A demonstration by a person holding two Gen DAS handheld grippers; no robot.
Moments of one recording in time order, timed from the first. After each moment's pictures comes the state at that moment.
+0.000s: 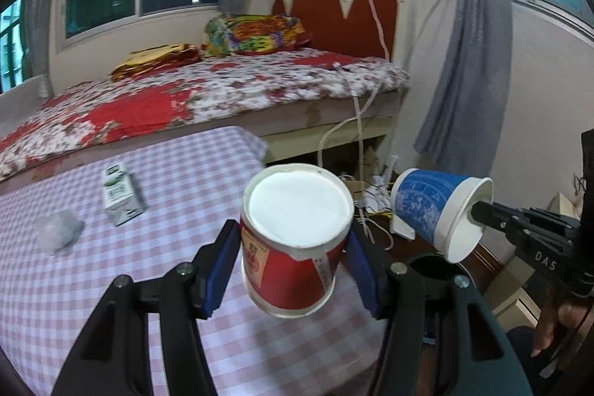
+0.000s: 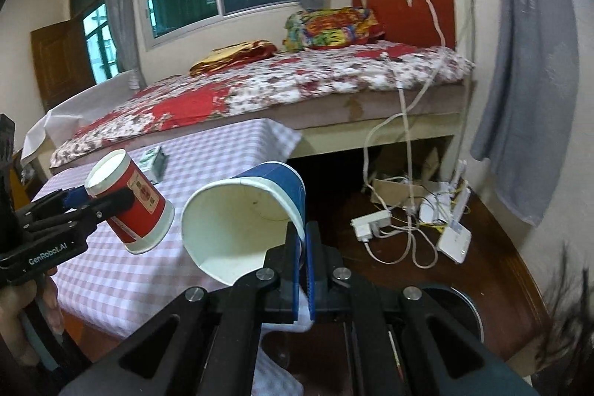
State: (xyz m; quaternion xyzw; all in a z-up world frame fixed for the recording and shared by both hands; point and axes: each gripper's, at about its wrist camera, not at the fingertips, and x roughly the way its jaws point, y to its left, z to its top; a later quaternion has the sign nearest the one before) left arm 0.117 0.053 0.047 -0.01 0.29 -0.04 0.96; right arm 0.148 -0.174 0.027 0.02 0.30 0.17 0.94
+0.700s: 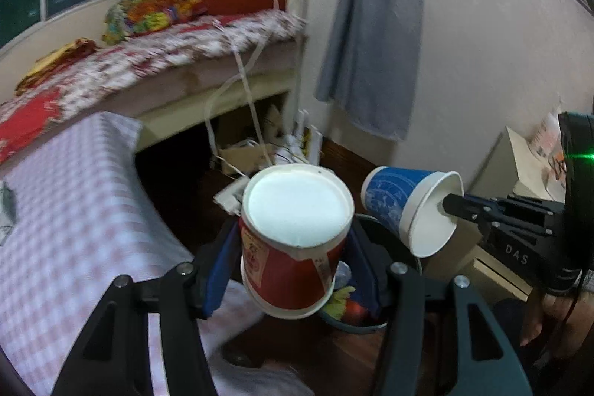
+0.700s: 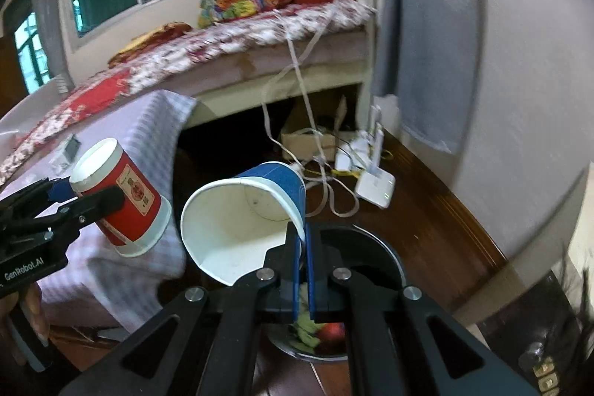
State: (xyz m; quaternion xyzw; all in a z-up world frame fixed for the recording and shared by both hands) left arm 0.142 -0.087 -0.005 0.03 0.35 -0.20 0.92; right arm 0.133 -0.305 -0.039 0.04 0.37 0.04 0.93
